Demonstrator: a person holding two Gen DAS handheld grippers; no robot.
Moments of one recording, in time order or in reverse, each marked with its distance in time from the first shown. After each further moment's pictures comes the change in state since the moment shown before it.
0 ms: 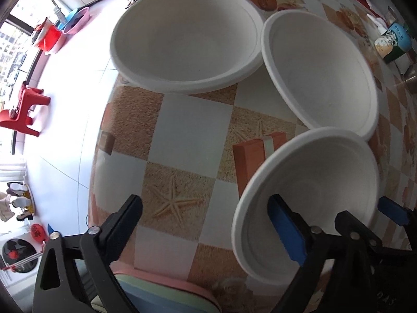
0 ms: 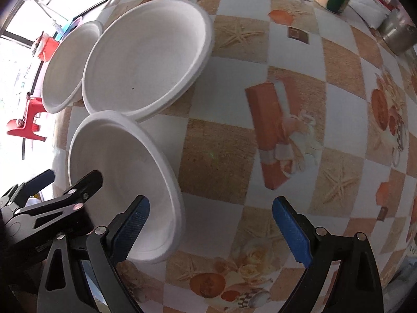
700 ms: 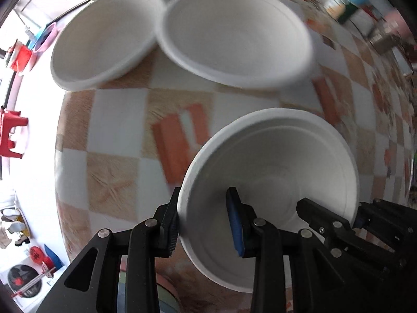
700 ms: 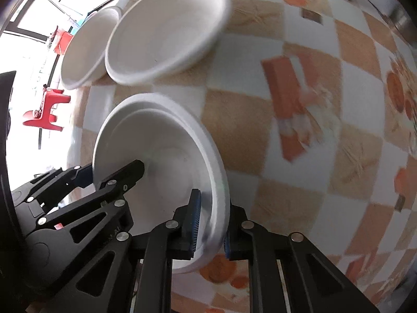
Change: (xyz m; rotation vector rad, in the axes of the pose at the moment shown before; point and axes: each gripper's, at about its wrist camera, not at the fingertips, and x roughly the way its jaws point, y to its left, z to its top) left arm -0.007 -0.057 -0.021 0.143 0.014 -0.100; right arm 0.012 0.011 -0.017 -0.013 0.048 0.112
